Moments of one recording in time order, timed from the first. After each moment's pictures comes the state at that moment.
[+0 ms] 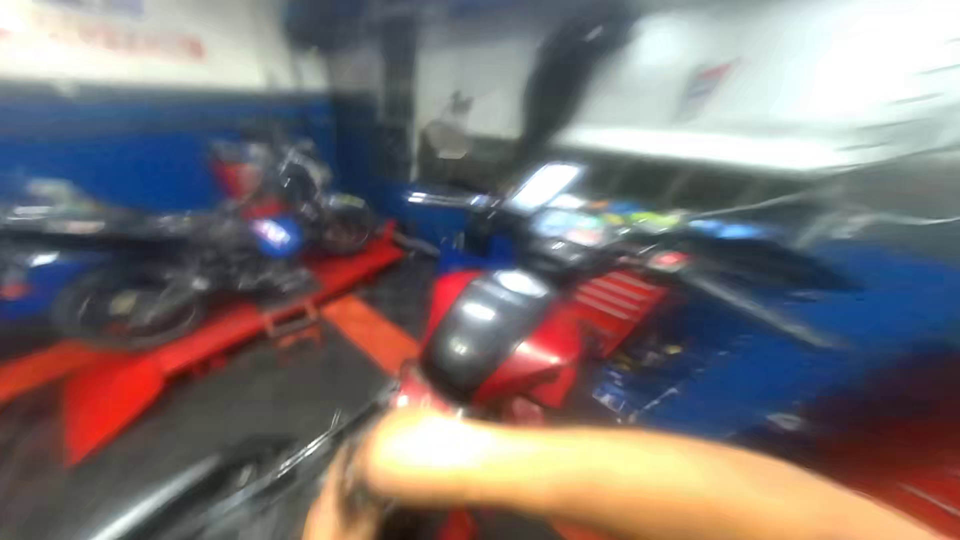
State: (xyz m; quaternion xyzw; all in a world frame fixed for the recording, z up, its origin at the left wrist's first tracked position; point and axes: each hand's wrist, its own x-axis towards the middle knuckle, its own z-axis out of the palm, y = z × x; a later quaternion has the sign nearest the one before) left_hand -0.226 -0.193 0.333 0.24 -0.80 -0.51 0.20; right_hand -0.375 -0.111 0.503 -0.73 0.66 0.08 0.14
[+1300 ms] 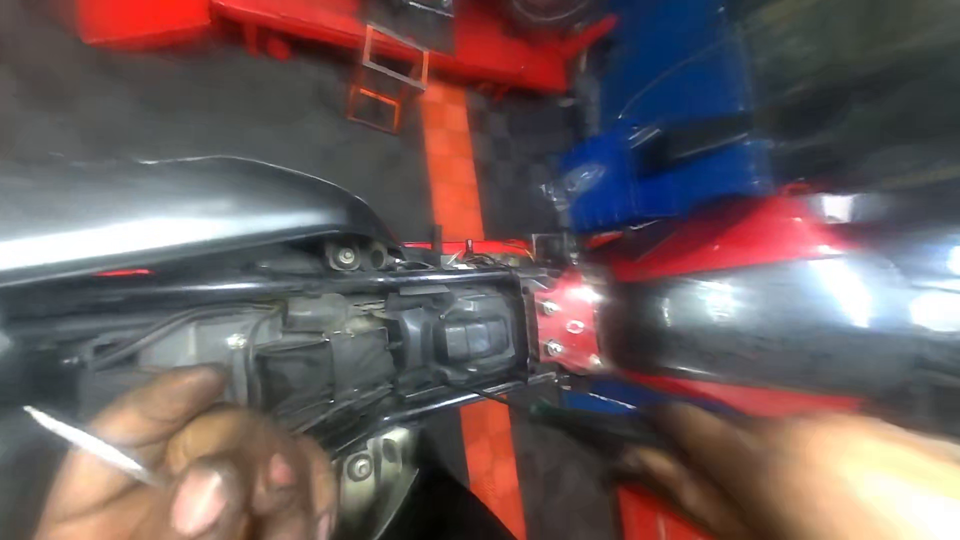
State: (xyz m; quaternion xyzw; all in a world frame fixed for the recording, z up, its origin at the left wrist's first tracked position) left_hand -0.100 -0.259 0.347 0.32 -0.22 -0.76 0.53; right_hand -0.378 -0.166 0.483 -0.65 0.67 0.30 0.19
